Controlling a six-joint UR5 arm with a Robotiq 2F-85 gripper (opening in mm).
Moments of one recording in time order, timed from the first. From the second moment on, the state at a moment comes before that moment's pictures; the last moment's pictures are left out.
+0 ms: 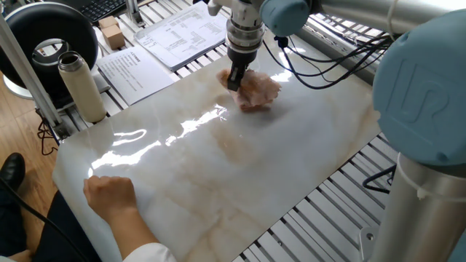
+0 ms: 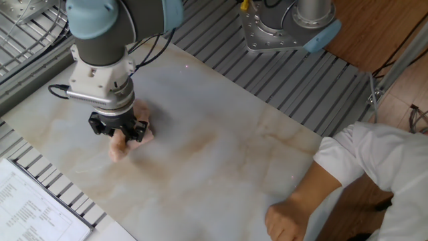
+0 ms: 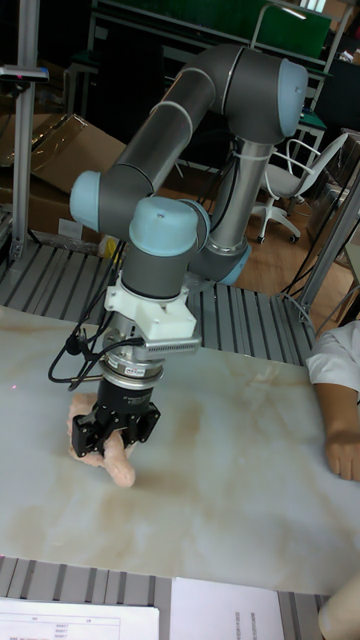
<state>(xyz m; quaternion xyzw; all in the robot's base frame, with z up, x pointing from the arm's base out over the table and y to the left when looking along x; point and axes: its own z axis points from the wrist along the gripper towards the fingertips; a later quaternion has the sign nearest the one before) 0.639 -0.054 0.027 -0.25 0.97 -0.02 0.07</state>
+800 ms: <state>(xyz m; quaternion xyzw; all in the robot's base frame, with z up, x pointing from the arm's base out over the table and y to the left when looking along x) 0.608 -0.050 0.047 -0.22 0.97 -0.02 0.09</state>
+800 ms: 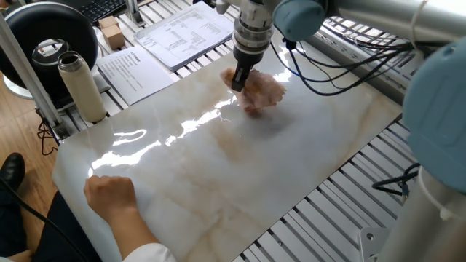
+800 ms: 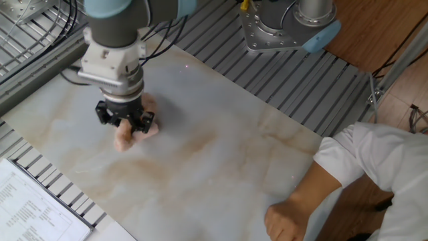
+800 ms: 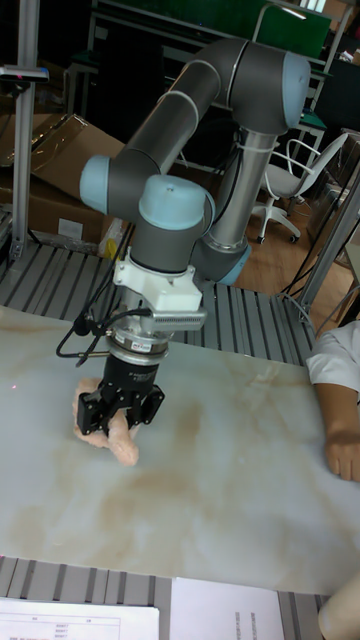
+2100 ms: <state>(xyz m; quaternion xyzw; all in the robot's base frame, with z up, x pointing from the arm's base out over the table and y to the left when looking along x) 0.696 -0.050 0.056 -0.30 0.95 -0.01 0.10</state>
